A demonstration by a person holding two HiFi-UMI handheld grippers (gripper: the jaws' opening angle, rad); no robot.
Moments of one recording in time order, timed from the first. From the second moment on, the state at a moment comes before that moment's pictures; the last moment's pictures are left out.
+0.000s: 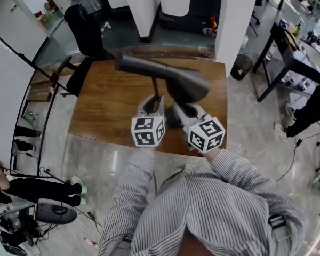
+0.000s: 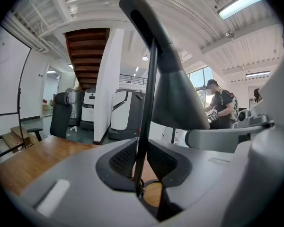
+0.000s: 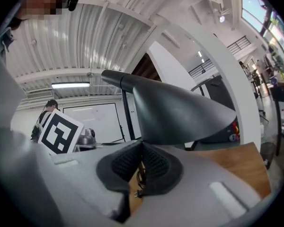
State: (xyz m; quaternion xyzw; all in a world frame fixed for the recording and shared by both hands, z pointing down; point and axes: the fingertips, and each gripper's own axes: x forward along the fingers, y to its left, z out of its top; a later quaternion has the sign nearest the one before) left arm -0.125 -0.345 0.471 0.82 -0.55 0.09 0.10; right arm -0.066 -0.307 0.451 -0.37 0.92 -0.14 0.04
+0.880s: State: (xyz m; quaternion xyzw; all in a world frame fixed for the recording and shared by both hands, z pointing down) left arm -0.141 -0.324 0.474 0.80 -0.58 0.07 0.10; right arm -0.077 -0.298 0.470 -0.35 0.93 -0.10 -0.03
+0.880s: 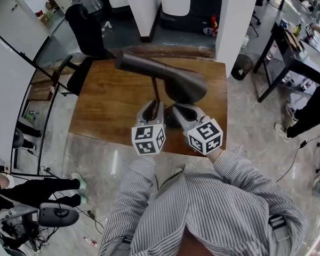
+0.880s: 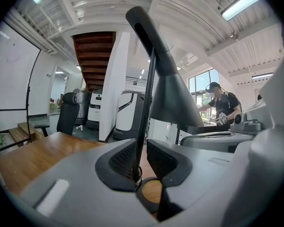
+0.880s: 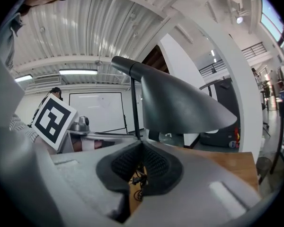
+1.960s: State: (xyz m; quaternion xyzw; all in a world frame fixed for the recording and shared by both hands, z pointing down) left arm -0.121 -0.266 0.489 0.81 -0.57 0.04 0.15; right arm -0.077 -0.264 0.480 -0.33 0.94 -0.11 -0.04
